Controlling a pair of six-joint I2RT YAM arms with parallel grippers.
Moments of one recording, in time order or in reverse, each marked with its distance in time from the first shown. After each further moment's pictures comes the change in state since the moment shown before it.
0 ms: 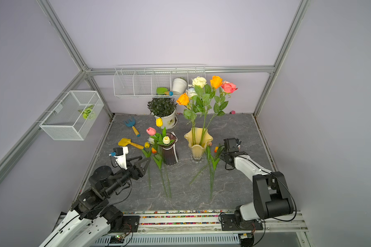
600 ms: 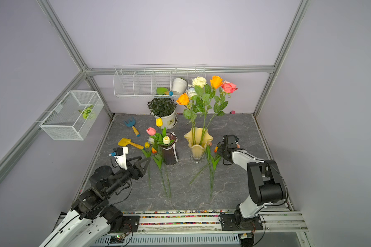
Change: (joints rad) left arm 0.000 0.001 0.000 -0.012 -0.019 0.007; right arm -0.013 0.158 0.071 0.111 -0.074 0.019
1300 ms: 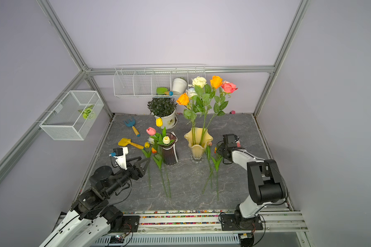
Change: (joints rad) left arm 0.000 0.000 0.000 -0.012 -0.007 -0.002; right arm 0.000 -0.076 0.016 -0.031 0.030 0.003
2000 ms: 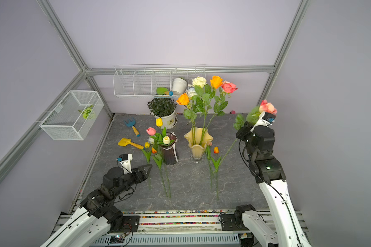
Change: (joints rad) left arm 0.000 0.031 -0.144 -0.077 -0.034 -0.291; right arm -0.001 -0.658 0.361 -0.224 0.155 -0.277
